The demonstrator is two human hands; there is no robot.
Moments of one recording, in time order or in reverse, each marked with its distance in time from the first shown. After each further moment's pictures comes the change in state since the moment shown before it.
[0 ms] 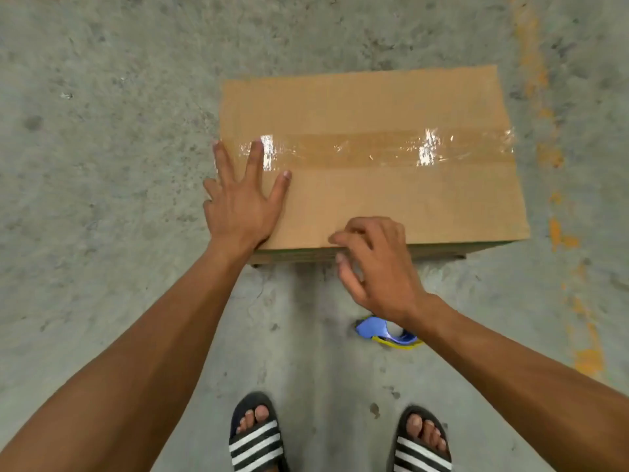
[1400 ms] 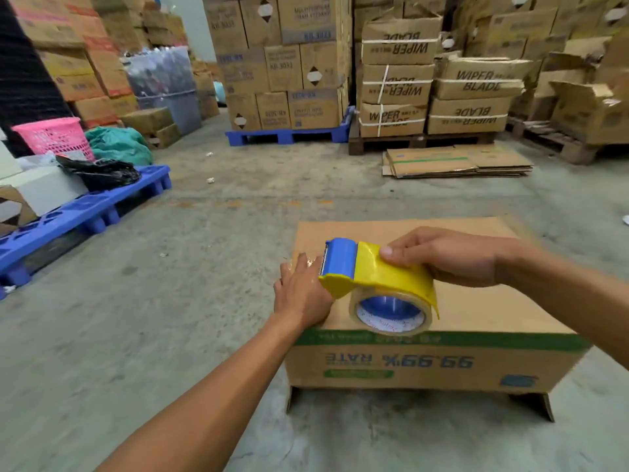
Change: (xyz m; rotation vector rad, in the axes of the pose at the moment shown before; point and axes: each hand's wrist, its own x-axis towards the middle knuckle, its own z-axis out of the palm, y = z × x) left_hand -0.005 -0.017 0.005 -0.191 0.091 0.261; right_hand 0.087 -0.020 -0.087 0.687 -0.677 0.242
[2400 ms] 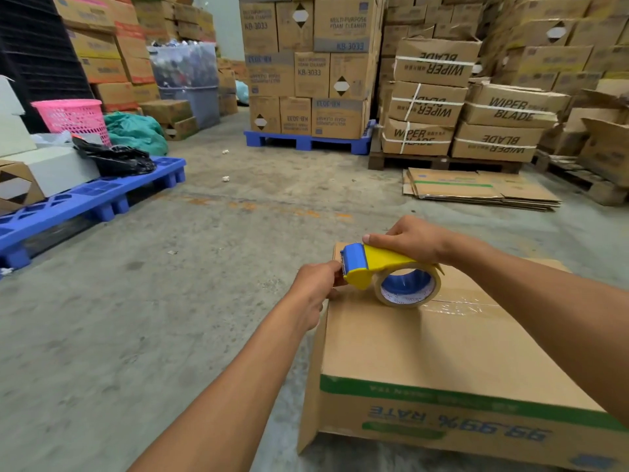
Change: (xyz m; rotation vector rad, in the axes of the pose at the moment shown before) left_hand 0.055 -0.025 -0.047 -1.070 -0.067 -0.449; right_hand 0.171 -0.013 -0.031 -0.638 0.385 0.033
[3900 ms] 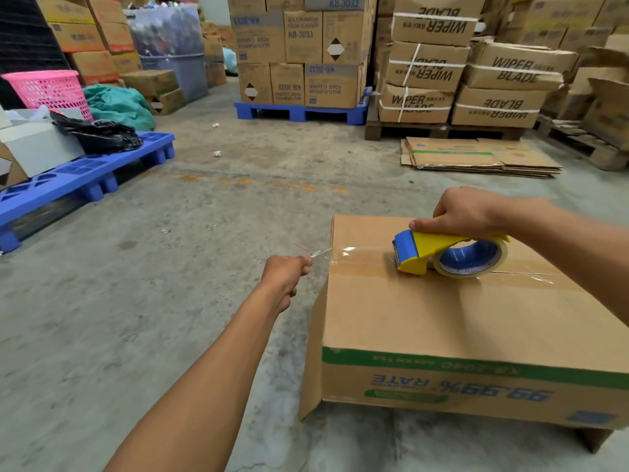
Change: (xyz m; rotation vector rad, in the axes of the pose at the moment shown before) left_hand 0.043 -0.048 -0.034 0.044 0.134 -0.027; right_hand -0.028 0.041 -0.029 -0.353 -0.085 0.272
